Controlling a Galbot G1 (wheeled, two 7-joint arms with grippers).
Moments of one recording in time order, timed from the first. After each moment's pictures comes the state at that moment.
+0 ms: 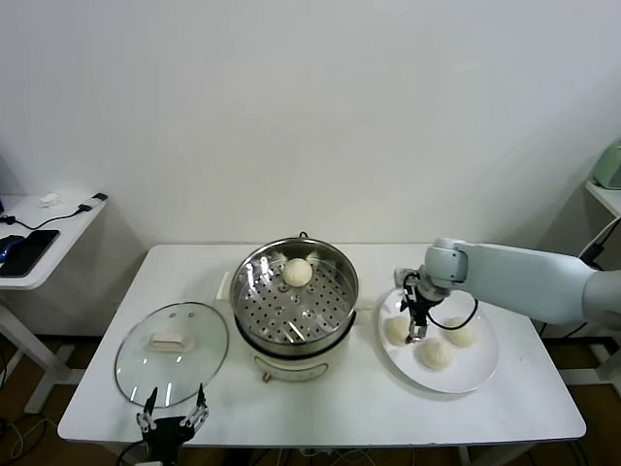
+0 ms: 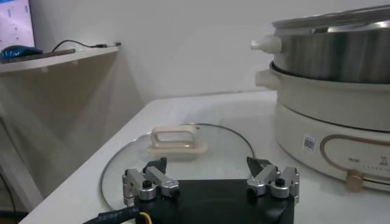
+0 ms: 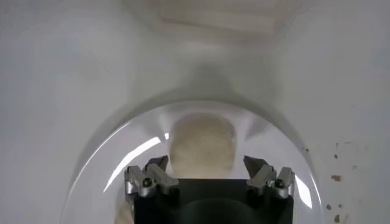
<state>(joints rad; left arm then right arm) 1.75 -1.52 -0.59 -1.94 -0.01 0.02 -0.15 0.39 0.91 -1.55 1.21 0.53 -0.41 -0.79</state>
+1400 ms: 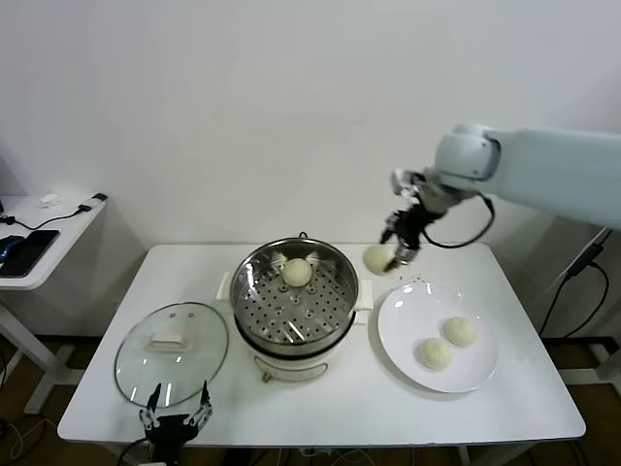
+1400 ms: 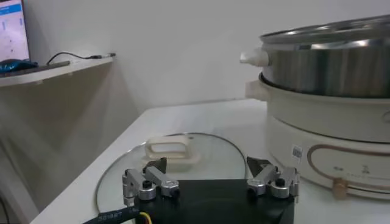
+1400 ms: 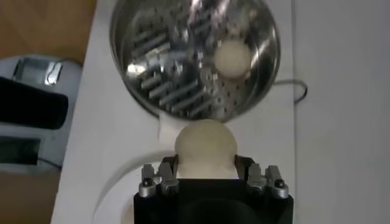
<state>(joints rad) 1.77 -1.52 -0.57 -1.99 0.02 0.03 -0.15 1.04 1.03 -1.70 1.46 0.97 -0.42 -0.90</state>
